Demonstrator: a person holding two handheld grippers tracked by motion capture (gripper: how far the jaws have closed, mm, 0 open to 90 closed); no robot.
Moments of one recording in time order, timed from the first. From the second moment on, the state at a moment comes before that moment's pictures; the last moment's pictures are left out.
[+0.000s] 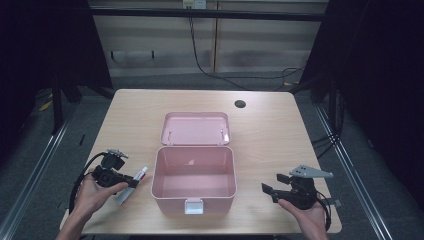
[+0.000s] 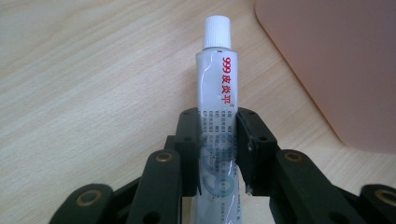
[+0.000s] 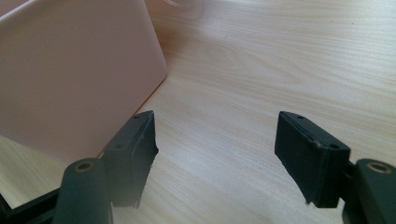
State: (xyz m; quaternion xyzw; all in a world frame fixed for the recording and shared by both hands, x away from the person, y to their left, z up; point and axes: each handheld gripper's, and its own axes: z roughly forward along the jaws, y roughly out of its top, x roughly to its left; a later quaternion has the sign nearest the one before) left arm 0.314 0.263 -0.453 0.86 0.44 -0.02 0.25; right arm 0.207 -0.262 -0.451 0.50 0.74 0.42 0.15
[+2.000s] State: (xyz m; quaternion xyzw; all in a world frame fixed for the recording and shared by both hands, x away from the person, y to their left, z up) left arm 0.284 0.284 -0.368 0.87 0.37 -0.04 0.33; right arm 0.208 -0.261 -0.451 0.50 0.74 0.42 0.15
